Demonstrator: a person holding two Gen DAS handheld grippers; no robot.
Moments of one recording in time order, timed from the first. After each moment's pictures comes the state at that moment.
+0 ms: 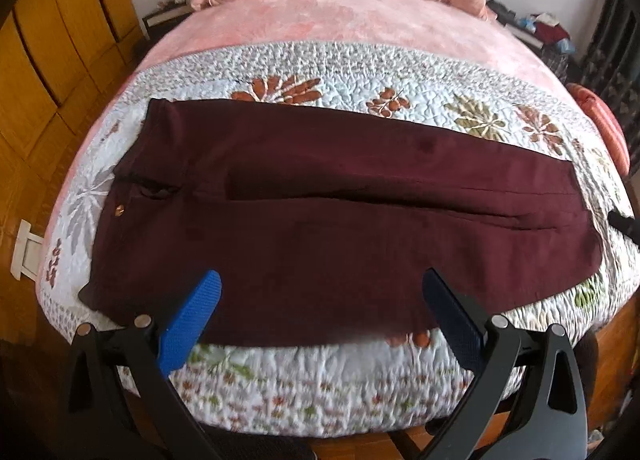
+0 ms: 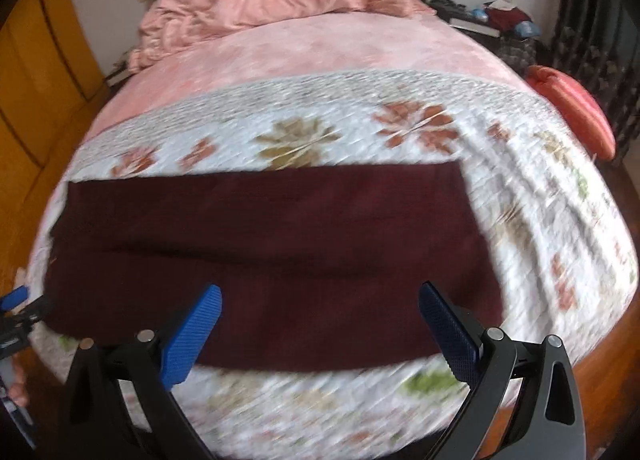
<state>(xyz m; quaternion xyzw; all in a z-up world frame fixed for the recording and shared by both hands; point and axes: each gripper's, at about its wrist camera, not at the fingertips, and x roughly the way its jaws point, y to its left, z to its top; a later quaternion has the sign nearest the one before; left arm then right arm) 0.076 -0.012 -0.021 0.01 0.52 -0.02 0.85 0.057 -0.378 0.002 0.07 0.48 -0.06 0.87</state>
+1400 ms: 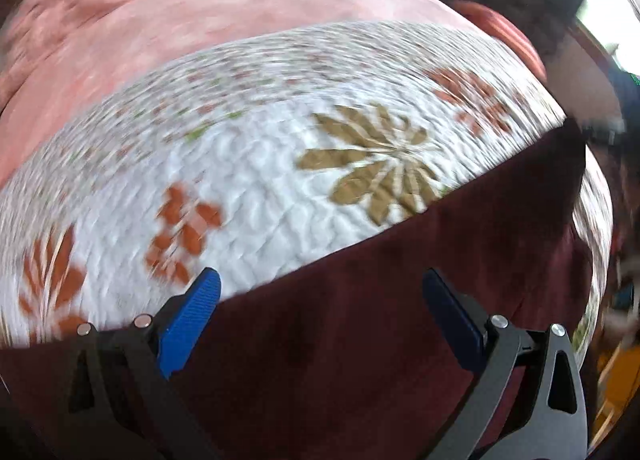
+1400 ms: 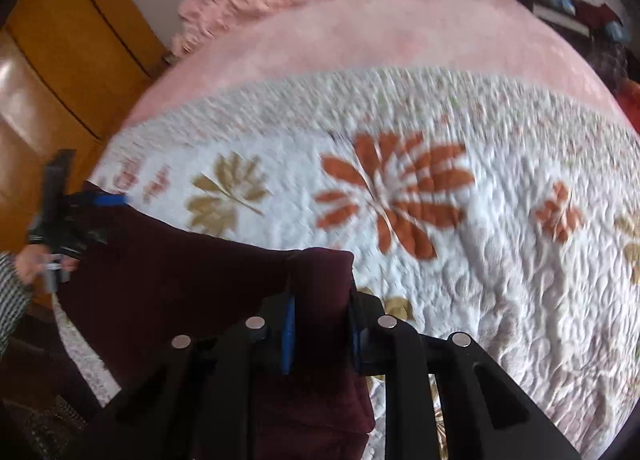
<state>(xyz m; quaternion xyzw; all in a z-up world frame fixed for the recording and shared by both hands) 0.304 -0.191 -0.108 0.13 0.53 -0.30 0.78 0.212 -0.568 -0.044 0.08 0.50 0.14 0.85</state>
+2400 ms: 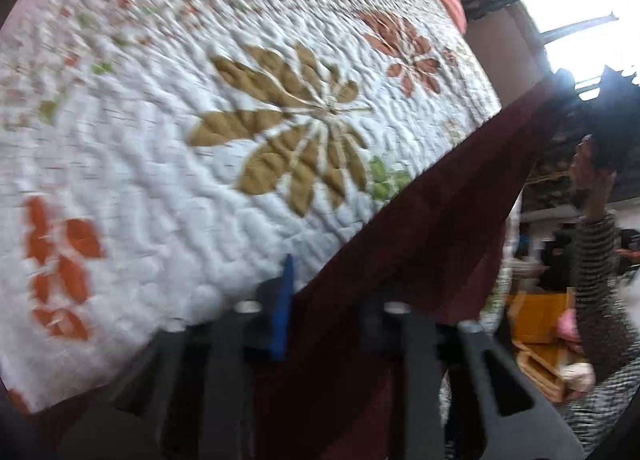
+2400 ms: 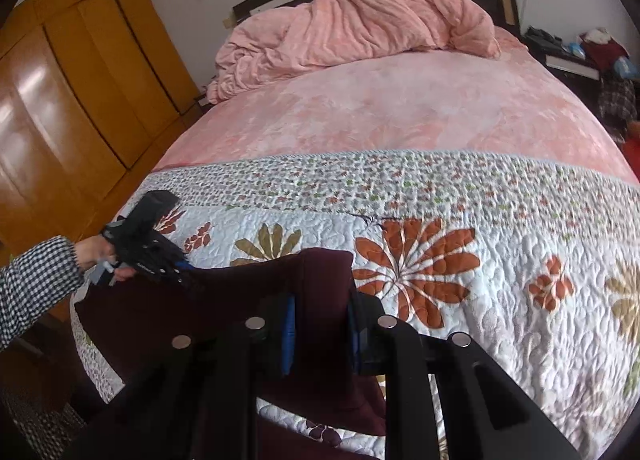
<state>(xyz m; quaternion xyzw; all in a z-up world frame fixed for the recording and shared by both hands) 0.346 -0.212 -0.145 0.05 0.64 -0.44 0.63 0.212 -0.563 0.007 0.09 0.41 0.17 0.89</state>
